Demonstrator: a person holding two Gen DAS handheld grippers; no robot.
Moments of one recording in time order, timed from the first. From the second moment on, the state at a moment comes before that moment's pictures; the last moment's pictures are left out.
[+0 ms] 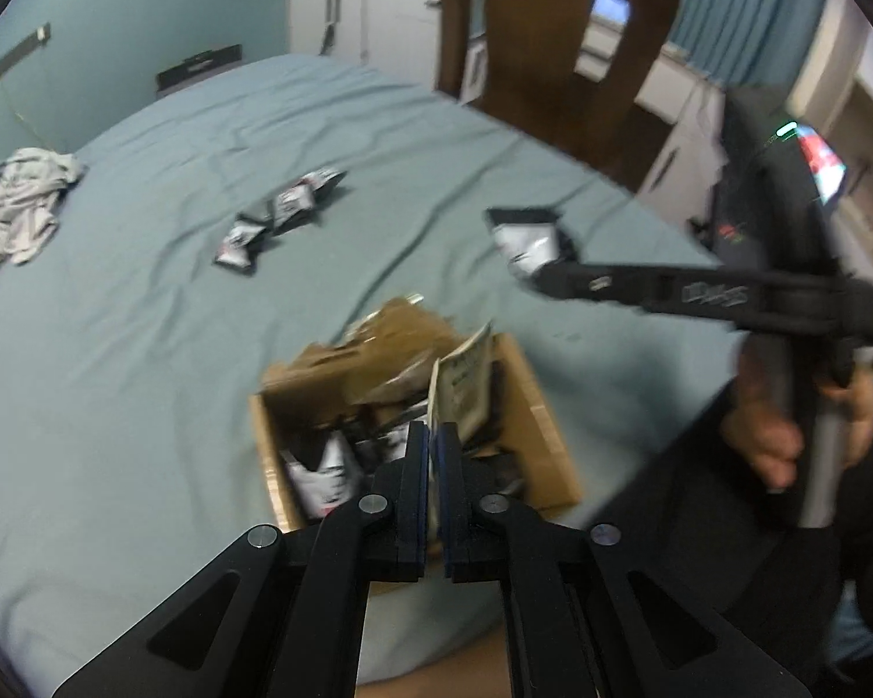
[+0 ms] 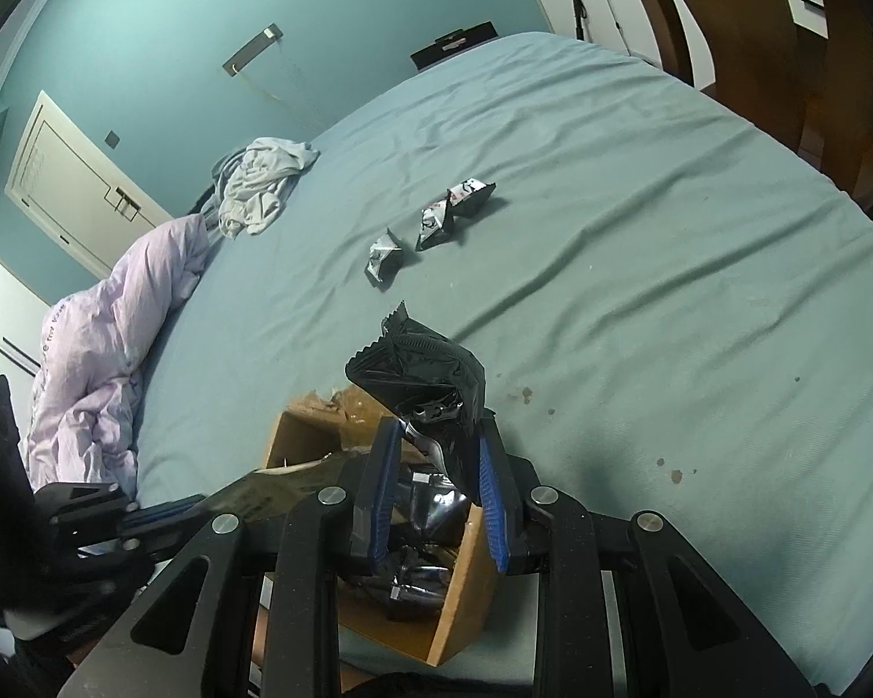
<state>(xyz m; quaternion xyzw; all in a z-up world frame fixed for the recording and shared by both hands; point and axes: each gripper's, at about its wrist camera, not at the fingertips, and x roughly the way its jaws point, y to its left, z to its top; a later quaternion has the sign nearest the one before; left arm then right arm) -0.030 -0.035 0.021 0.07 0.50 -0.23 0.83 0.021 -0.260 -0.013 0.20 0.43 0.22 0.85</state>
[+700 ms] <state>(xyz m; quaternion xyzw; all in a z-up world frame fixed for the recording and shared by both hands) -0.002 0.003 -0.001 0.11 0.52 -0.04 0.85 0.019 -0.180 -0.024 0.03 0.50 0.33 0.80</state>
